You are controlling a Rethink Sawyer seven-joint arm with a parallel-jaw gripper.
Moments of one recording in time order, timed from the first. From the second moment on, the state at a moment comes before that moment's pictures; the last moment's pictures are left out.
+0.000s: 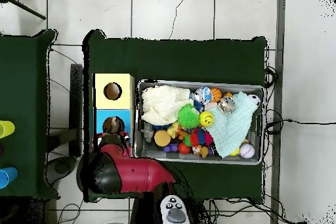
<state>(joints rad) -0.08 -0.84 0.16 2.14 0.13 -0.06 1.57</state>
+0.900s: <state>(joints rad) 0.06 -0.87 -0.02 2.08 0.13 0.21 1.57</state>
